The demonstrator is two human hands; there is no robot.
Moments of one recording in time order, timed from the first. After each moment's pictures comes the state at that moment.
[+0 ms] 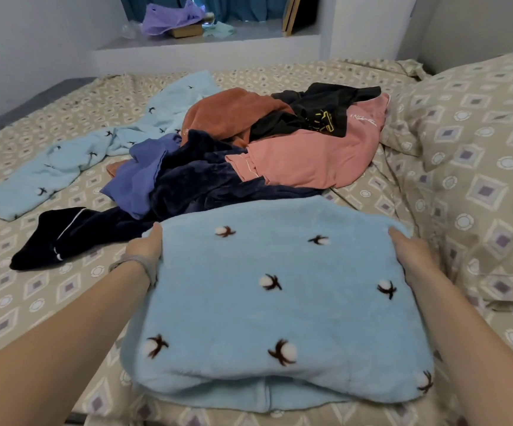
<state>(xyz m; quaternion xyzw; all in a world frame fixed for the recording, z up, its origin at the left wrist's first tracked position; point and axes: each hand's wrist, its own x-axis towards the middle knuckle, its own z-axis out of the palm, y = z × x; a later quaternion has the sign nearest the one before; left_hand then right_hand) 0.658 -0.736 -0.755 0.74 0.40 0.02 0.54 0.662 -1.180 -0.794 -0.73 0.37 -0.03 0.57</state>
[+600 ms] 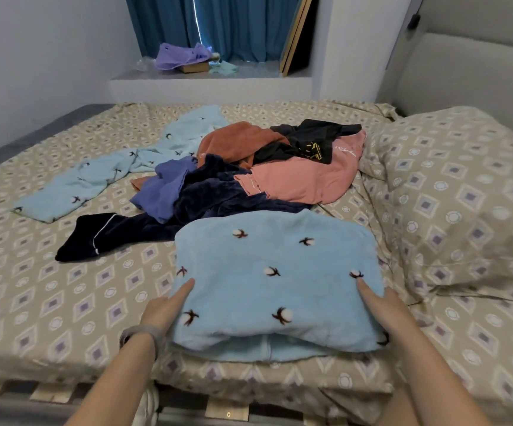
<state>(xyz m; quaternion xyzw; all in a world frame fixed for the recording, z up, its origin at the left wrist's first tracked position) 0.495 -0.756 -0.737 0.72 0.33 -0.11 0.60 0.505 -1.142 -0.757 -0.84 0.28 0.09 0.46</state>
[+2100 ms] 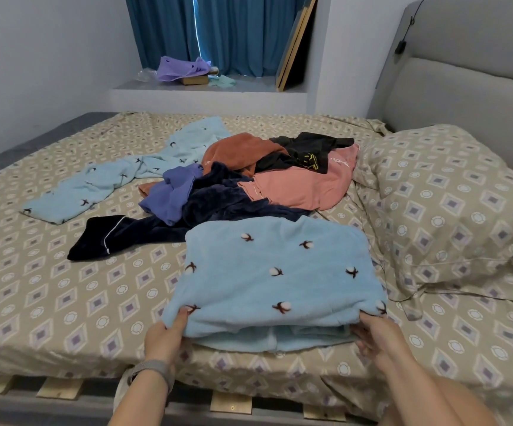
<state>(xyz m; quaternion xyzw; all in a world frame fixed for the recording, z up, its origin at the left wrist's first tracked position) 0.442 -0.750 -0.771 0.67 0.33 0.02 0.66 0.449 -1.103 -0.758 -0.60 0.39 0.03 0.70</state>
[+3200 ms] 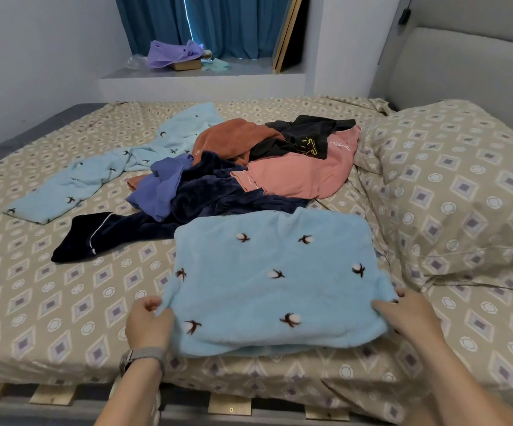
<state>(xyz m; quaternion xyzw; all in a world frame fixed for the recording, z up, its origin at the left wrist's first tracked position) 0.467 -0.758 -0.750 0.79 0.35 0.10 0.49 0.472 -1.146 -0.736 -0.87 0.32 0.04 0.37</state>
